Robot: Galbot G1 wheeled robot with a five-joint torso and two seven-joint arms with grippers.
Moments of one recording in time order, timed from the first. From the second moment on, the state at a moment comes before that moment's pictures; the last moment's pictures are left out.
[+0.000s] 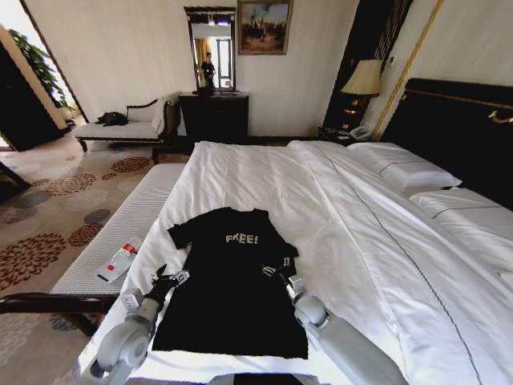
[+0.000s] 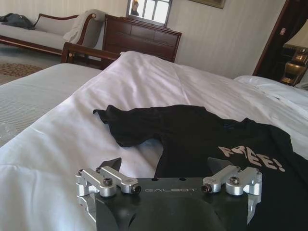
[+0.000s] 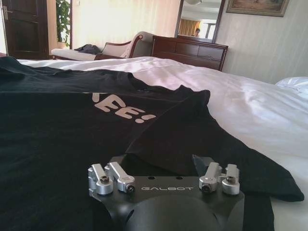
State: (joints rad) left arm 1.63 -1.01 -0.54 -2.11 -0.77 0.17 -0.22; right arm -1.05 1.05 -0.10 1.56 0.34 0.02 0.21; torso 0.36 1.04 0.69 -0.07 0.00
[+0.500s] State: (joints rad) left arm 1.63 -1.02 -0.53 -2.10 -0.77 0.17 -0.22; right arm -1.03 1.05 -0.11 1.55 0.36 0.01 0.22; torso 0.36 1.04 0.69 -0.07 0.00
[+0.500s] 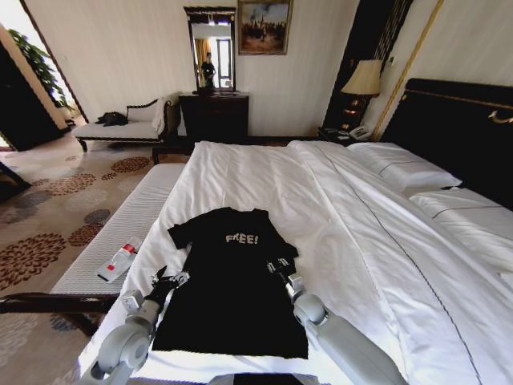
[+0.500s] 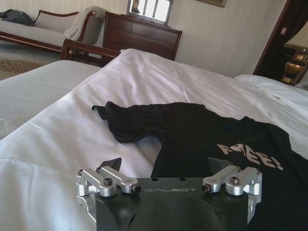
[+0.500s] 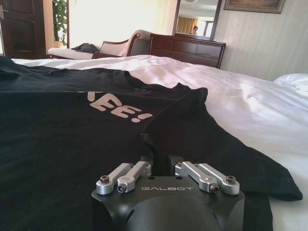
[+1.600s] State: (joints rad) left arm 1.67 -1.05 -0.50 -2.12 -0.61 0.17 -0.20; right arm -0.84 0.97 -0.07 1.60 0.60 -0.07 0.27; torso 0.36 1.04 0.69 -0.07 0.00
